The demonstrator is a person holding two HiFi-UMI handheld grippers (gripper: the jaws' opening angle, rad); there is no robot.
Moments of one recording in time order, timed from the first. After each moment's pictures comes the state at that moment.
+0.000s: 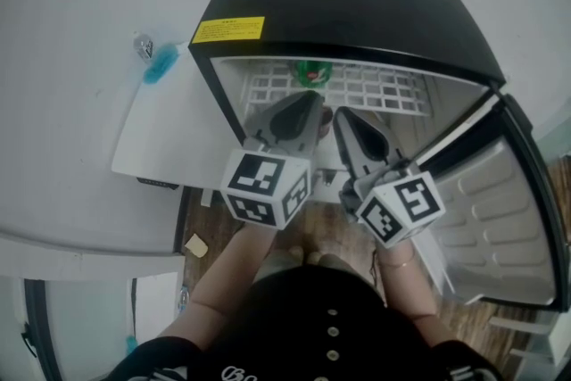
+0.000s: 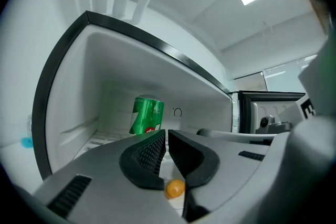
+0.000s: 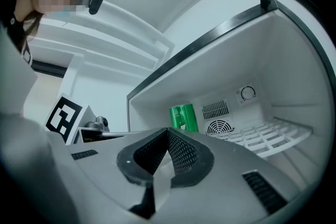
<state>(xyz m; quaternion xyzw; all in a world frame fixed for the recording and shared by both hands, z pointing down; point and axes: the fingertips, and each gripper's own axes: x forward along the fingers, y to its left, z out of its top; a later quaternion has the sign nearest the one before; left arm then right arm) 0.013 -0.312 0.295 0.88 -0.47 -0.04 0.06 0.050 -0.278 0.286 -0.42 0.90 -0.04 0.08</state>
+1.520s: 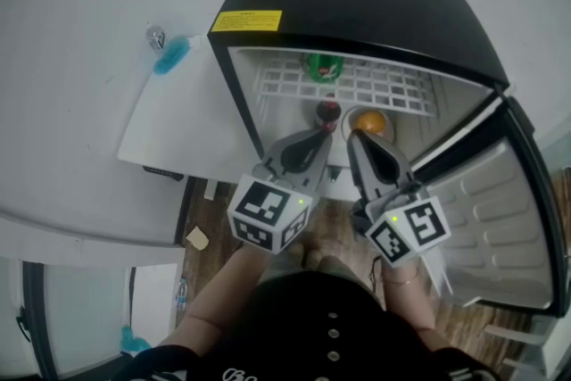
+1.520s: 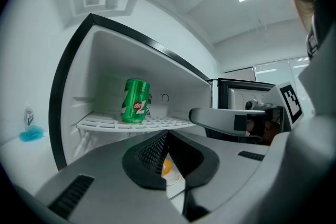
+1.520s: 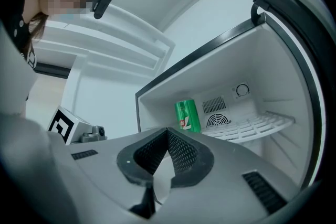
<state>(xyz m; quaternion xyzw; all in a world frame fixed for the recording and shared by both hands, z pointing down) 0.022 -0.257 0.337 0.90 -0.43 0.01 0.07 0.060 -0.240 0.300 -0.42 0.90 -0.05 0.07</state>
